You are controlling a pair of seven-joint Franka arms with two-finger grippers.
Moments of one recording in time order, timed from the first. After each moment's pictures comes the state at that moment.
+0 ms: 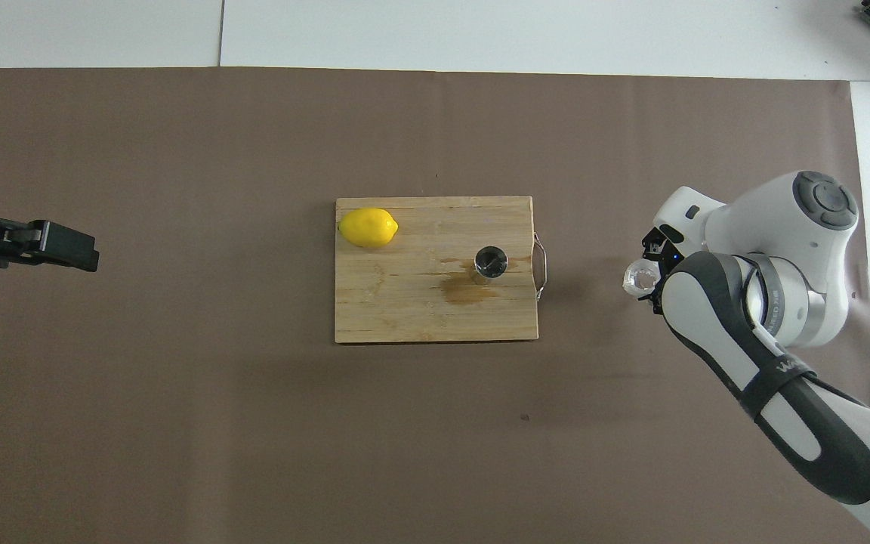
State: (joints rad) left arm -0.03 -0.03 -0.06 -1.60 -0.02 1.54 0.02; right arm -0.07 0.24 0.13 -2.06 0.14 2.20 -1.65
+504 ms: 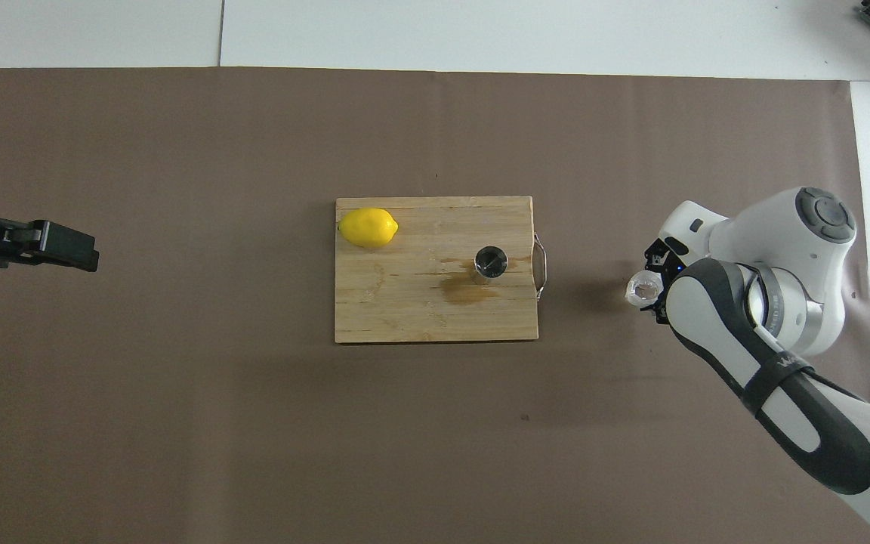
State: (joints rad) left arm -0.03 -0.03 -0.06 -1.60 -0.02 1.54 0.02; right arm -0.09 0.25 0.13 -2.10 0.15 2.22 -1.68
